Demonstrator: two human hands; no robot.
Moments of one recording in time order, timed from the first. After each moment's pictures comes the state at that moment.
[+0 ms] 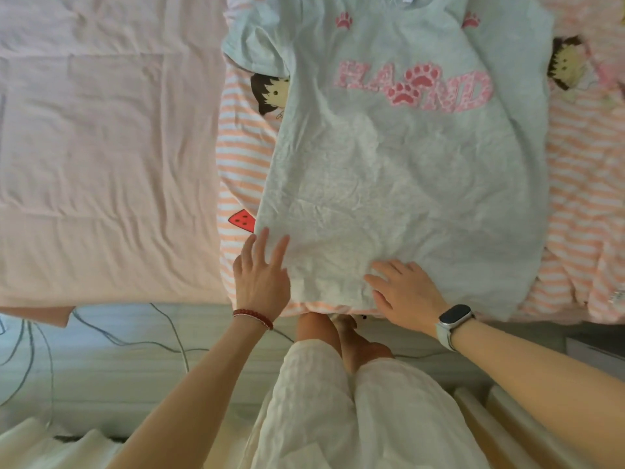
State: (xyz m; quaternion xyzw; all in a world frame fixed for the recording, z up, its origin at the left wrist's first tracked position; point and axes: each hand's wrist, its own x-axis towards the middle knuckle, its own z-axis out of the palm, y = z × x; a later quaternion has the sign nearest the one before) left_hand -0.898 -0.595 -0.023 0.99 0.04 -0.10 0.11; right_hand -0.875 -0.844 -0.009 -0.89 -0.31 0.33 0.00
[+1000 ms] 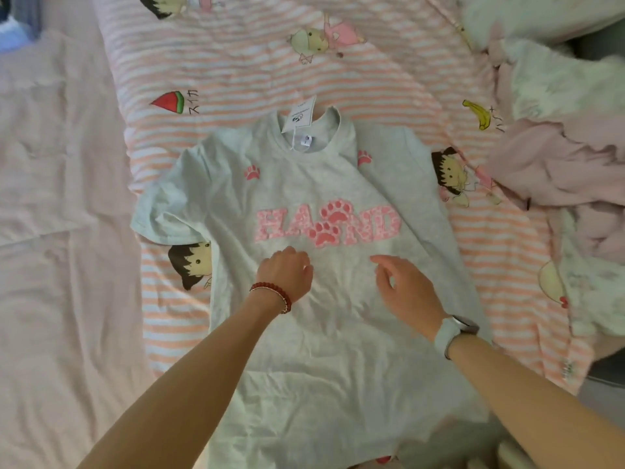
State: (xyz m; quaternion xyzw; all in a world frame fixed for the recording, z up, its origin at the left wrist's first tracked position) left_hand -0.607 -0.709 -0.003 0.94 -0.17 -0.29 0.12; right_hand -0.685 -0.903 0.018 -0.93 0.12 0.14 0.31
